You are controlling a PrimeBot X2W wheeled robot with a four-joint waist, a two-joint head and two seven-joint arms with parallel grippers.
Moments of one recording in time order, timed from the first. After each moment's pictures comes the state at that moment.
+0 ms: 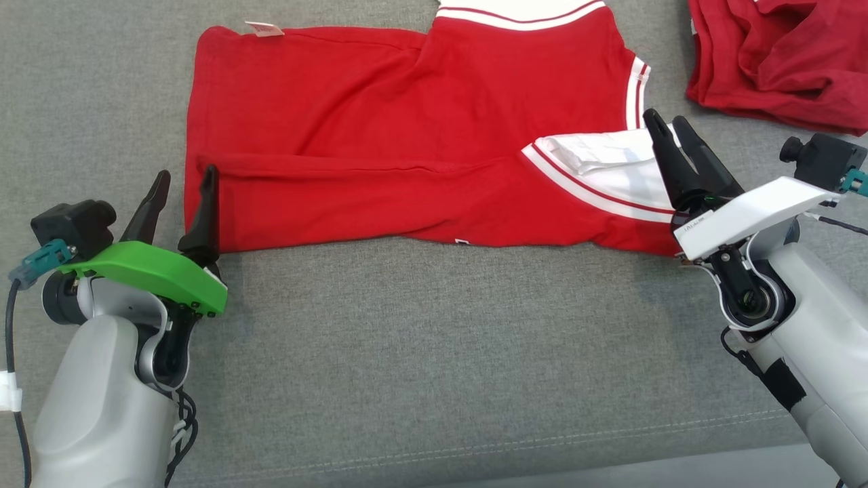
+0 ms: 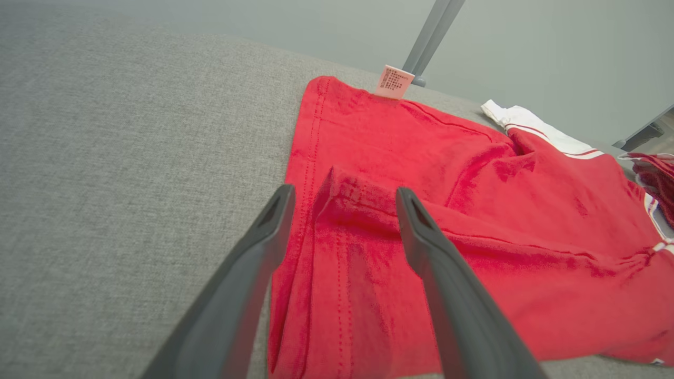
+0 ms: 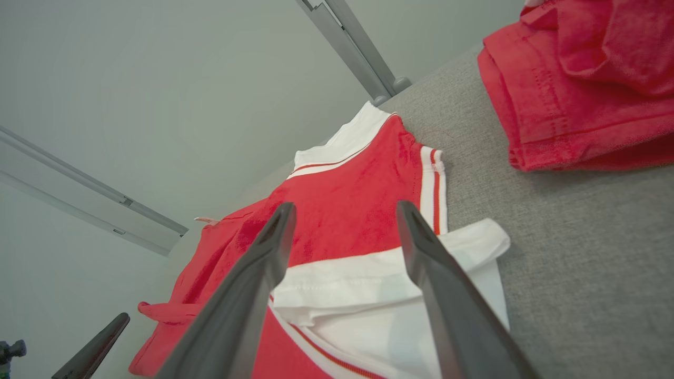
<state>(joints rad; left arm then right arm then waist) -0.48 0.15 -0.17 0.48 -0.62 -0.12 -0.11 -0.53 -0.38 0.59 0.40 1.15 0.12 -0.24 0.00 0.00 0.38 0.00</state>
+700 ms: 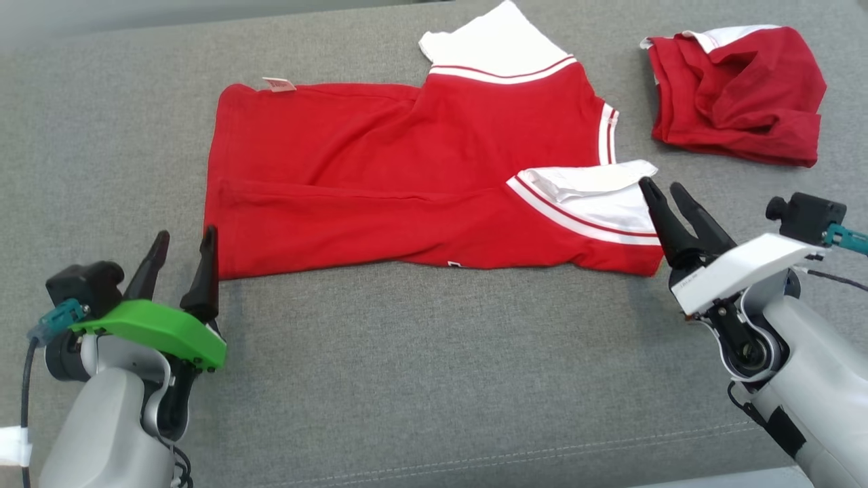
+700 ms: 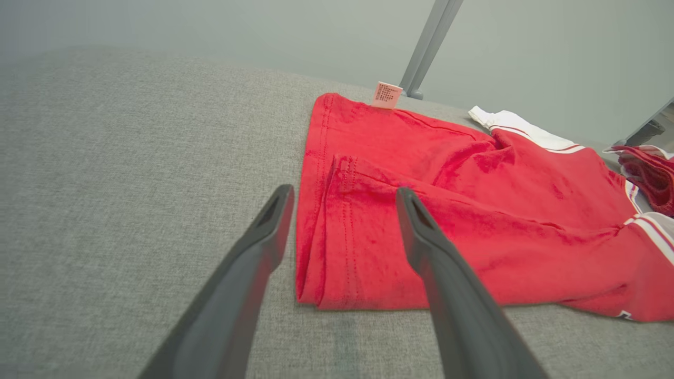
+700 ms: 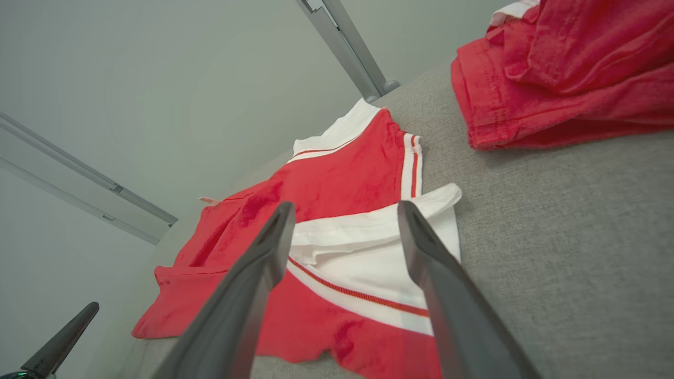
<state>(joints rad) -0.38 0.18 -0.20 0.53 -0.60 -0.12 -0.20 -0.43 -0.39 0.63 0.44 1.13 0.12 -0.25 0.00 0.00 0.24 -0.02</state>
